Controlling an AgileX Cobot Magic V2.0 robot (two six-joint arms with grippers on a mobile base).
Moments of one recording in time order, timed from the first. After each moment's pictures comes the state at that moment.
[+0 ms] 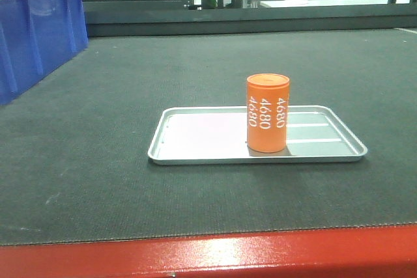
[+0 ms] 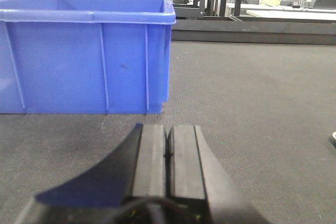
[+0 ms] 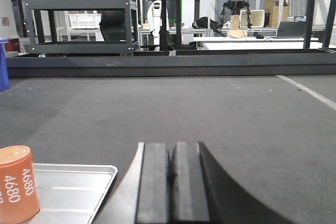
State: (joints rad) left arm -0.03 -0.02 0.04 0.04 0.01 -0.06; right arm 0.03 -0.01 0.03 0.08 -0.10 -0.01
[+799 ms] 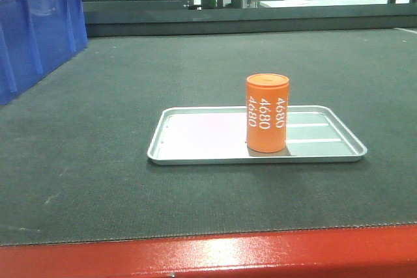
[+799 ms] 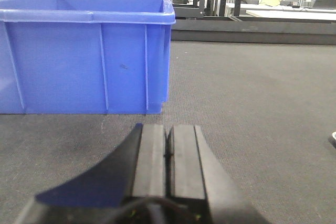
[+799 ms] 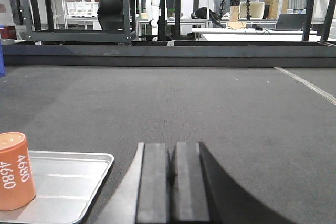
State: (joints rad) left arm -0.03 -0.02 0.04 0.04 0.01 -0.06; right arm 0.03 -0.01 0.03 0.06 -0.07 -0.01
